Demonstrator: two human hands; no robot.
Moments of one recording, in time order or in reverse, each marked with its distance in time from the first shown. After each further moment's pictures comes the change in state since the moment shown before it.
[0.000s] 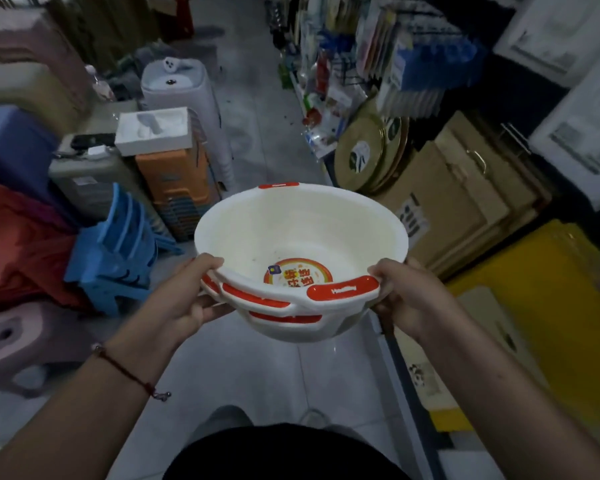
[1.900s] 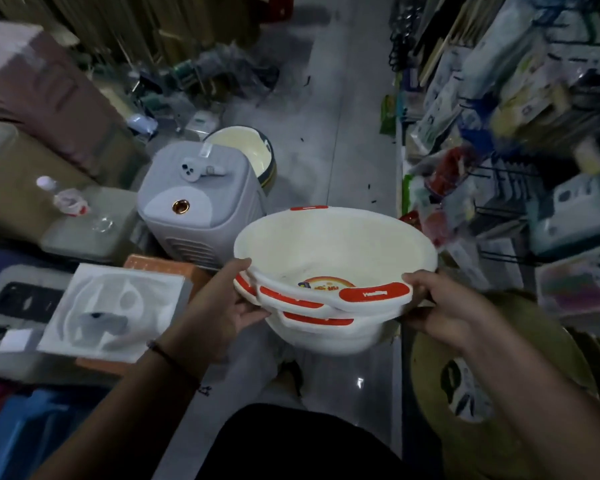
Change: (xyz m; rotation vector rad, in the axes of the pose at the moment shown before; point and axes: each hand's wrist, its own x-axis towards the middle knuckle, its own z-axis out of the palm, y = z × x) left_hand 0.763 0.584 0.228 -0.305 0.153 -0.134; right_hand 0.831 -0.531 0.463 -0.215 -0.184 0.259
